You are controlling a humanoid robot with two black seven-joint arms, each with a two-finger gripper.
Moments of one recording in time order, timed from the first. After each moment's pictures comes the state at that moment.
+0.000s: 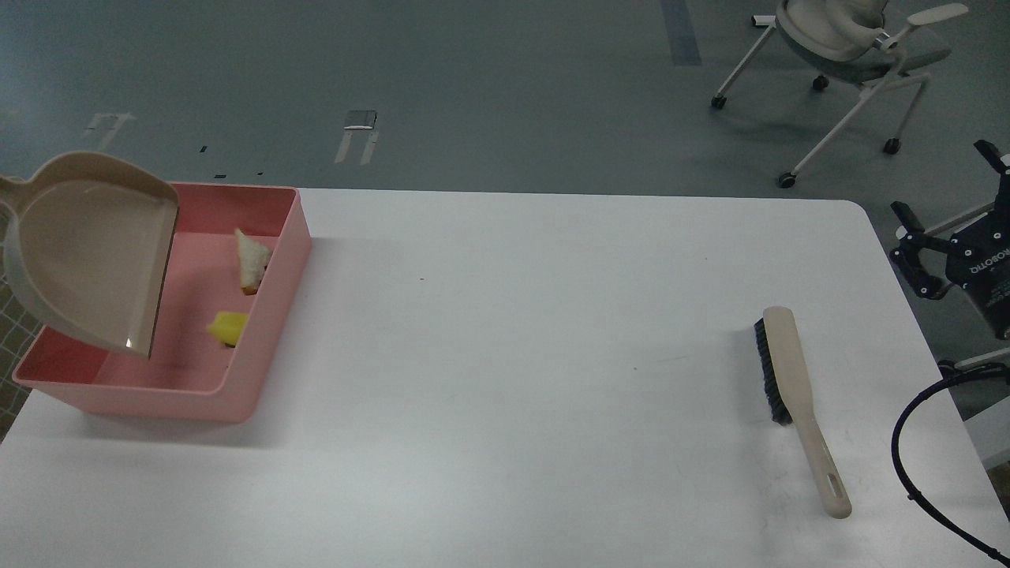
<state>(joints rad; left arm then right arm) 0.51 1.29 -1.96 -1.44 1.28 -0.38 -0.21 0.17 -0.18 1.95 1.34 -0.64 0.49 -0.35</state>
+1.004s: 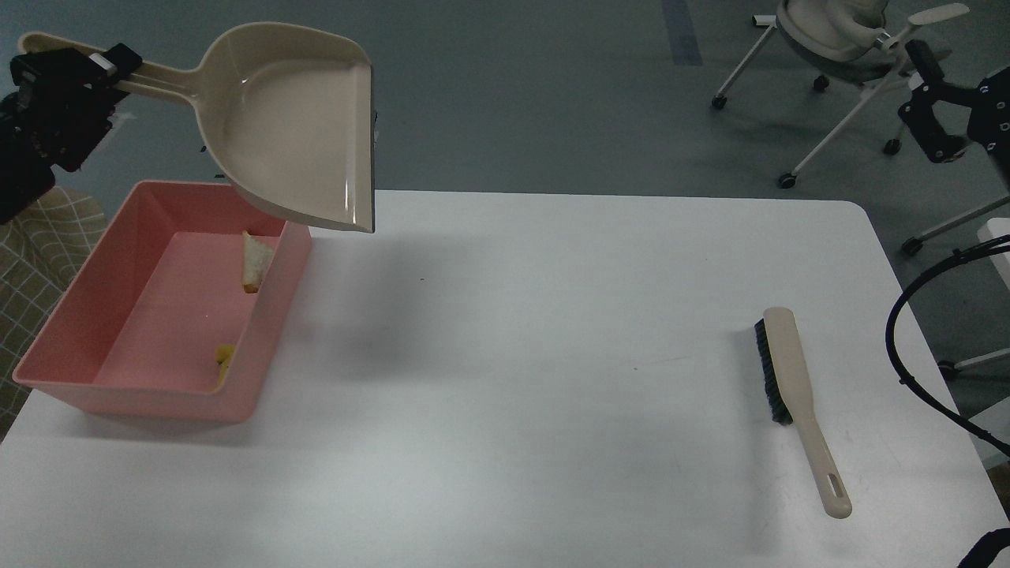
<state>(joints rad) -0.20 0.72 -1.59 -1.37 1.11 -0.49 -0.11 0.44 -0.19 1.87 1.43 -0.60 0.49 -0.35</state>
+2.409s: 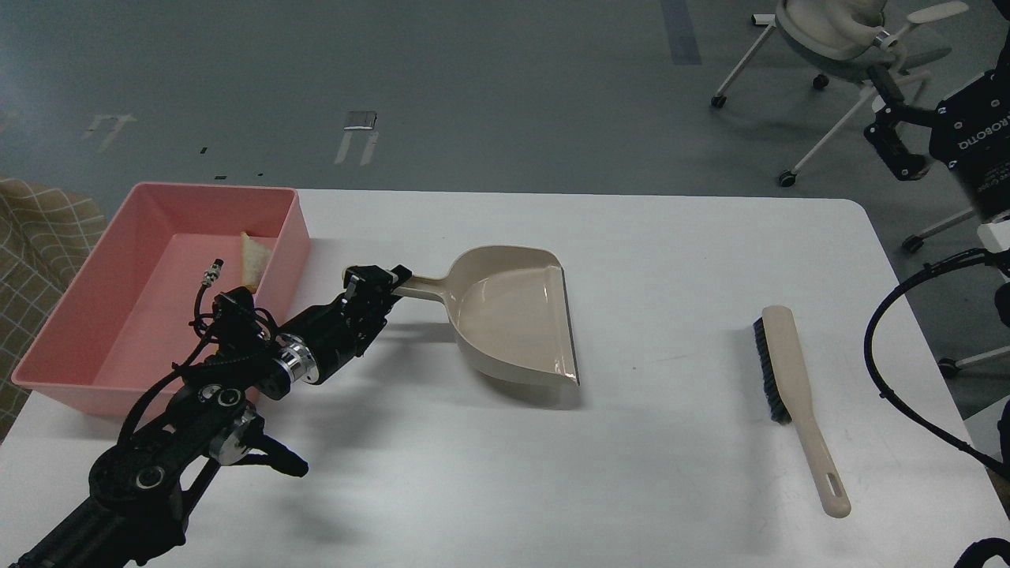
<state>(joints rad) -0.21 0.27 -1.09 -1.18 1.12 -0.23 -0.09 0.39 -0.17 1.86 1.42 -0.60 0.49 -0.35</state>
